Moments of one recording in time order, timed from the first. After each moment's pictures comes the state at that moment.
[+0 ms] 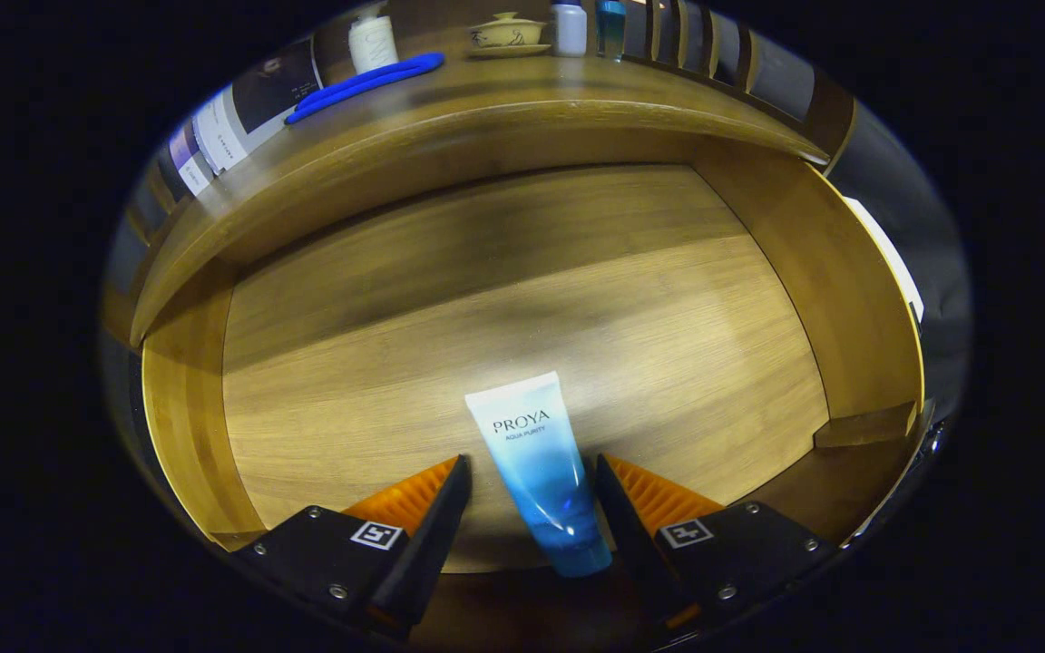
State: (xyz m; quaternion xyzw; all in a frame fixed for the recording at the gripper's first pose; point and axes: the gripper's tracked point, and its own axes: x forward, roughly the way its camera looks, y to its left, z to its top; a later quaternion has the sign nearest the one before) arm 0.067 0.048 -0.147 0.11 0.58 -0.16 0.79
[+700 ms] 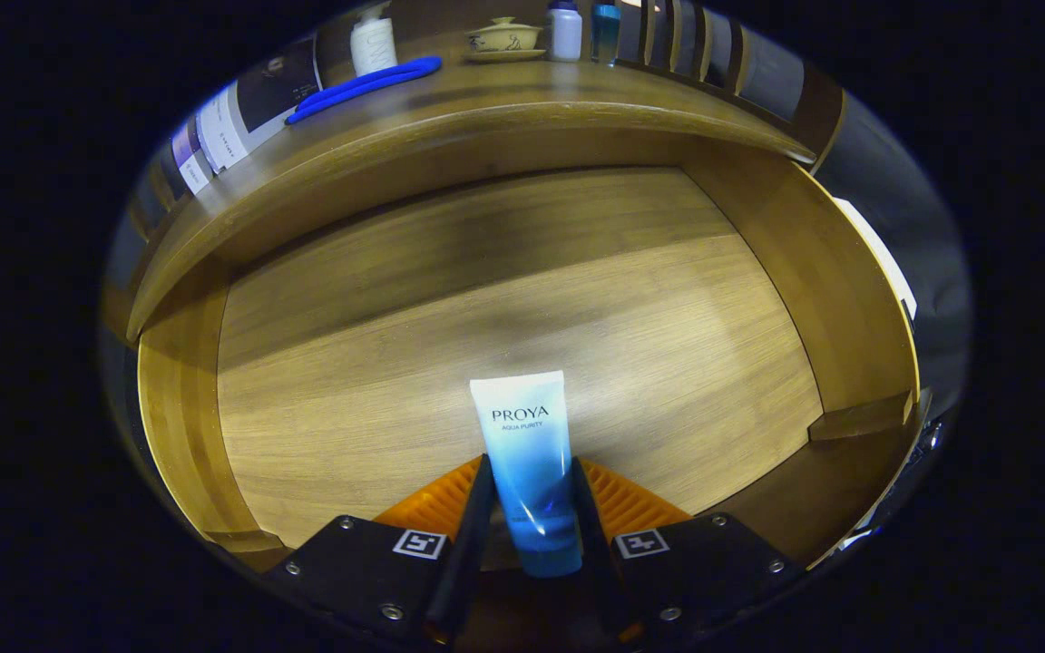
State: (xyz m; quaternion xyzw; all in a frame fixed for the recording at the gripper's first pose) arm 0.065 0.047 -0.145 0.10 0.56 -0.17 0.80
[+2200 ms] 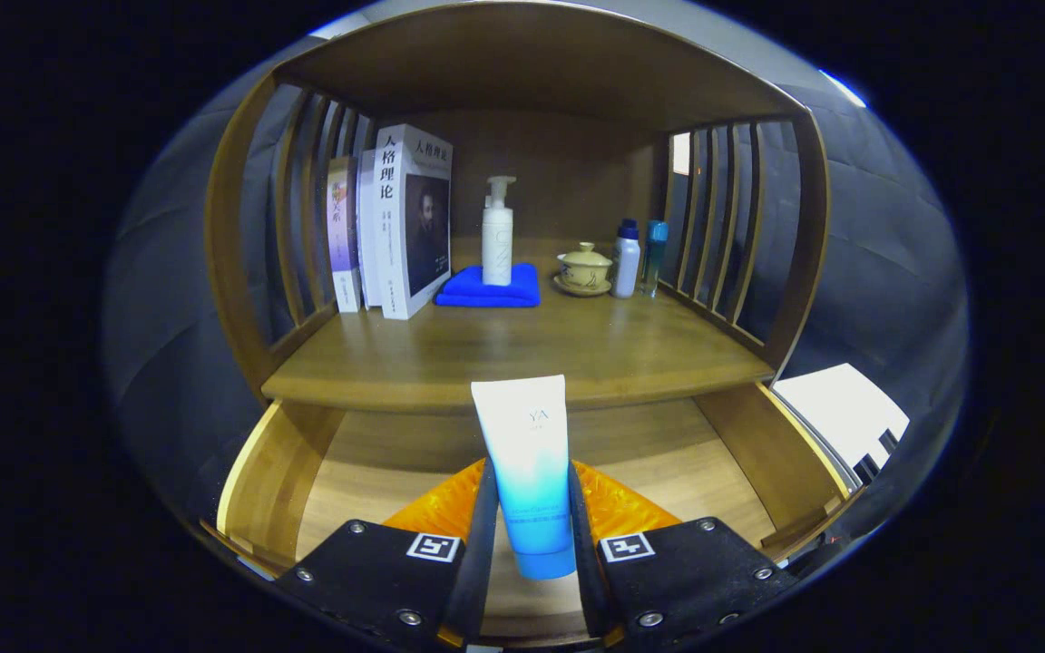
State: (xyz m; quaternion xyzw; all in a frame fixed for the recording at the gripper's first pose) arm 0.133 0.078 0.006 -0.01 0.26 -0.11 0.96
